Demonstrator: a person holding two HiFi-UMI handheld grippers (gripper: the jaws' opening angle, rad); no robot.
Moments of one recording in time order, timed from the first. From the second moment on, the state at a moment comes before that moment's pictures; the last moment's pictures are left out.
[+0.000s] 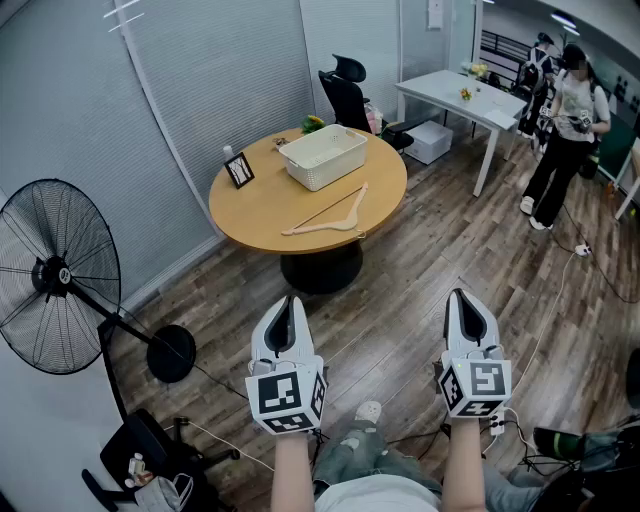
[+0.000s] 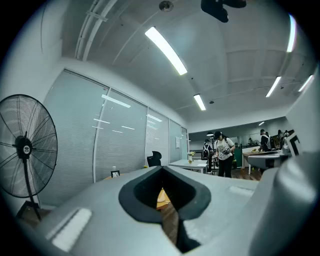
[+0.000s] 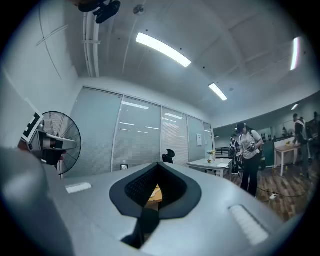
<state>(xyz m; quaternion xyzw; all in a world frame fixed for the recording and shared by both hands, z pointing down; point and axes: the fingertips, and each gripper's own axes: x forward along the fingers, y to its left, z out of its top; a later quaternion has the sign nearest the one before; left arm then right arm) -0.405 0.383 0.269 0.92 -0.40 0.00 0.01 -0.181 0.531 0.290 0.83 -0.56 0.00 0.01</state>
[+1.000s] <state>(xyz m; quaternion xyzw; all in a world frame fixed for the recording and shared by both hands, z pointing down) -0.372 0.344 0.284 0.92 -0.39 0.02 0.02 -0.145 0.510 0.307 0.85 -0.53 0.02 0.01</state>
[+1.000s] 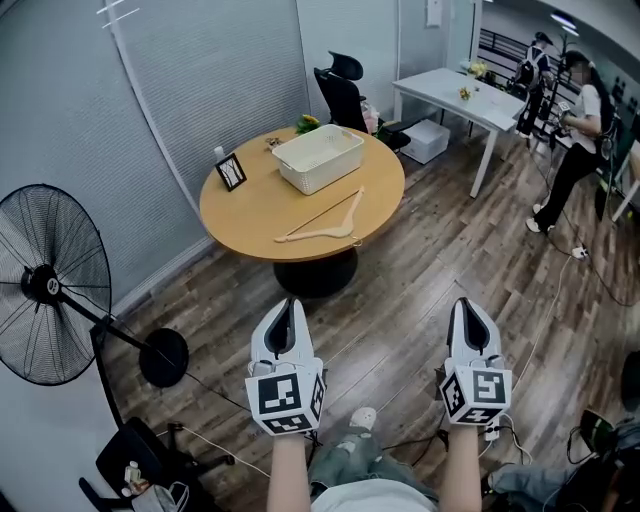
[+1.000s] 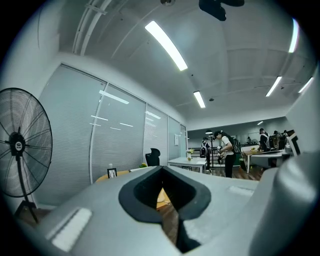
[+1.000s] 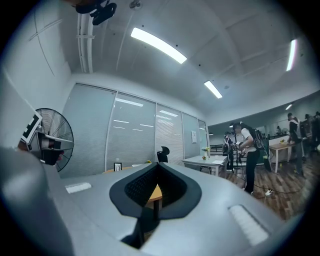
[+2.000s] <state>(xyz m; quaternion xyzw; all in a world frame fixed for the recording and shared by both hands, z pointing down) -0.269 0.242 0.292 0.93 -0.37 0.02 0.00 -0.068 0.405 0.311 0.85 -0.52 0.02 0.01</state>
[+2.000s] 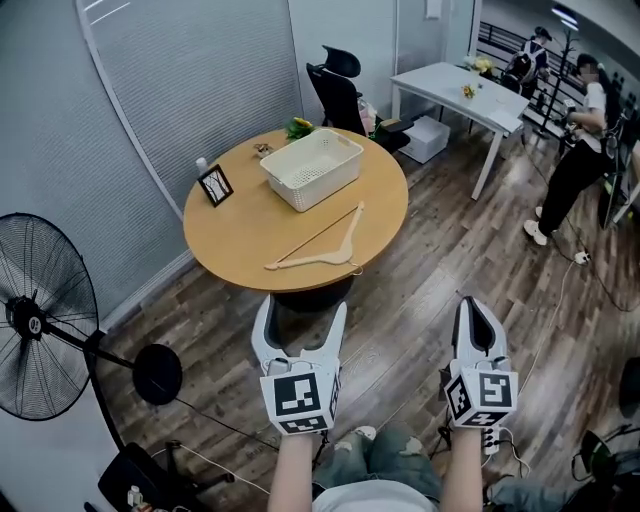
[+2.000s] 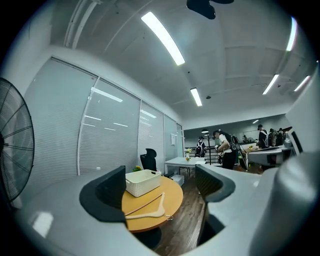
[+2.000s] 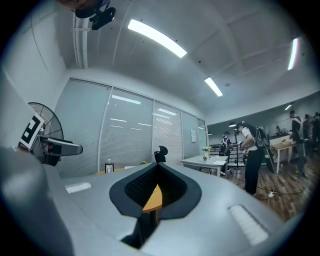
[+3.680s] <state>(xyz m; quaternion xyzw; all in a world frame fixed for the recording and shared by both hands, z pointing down) -0.128 0.058 0.316 0.86 -0.51 0.05 0.01 0.114 0.144 0.324 0.76 -0.66 0.02 0.01</state>
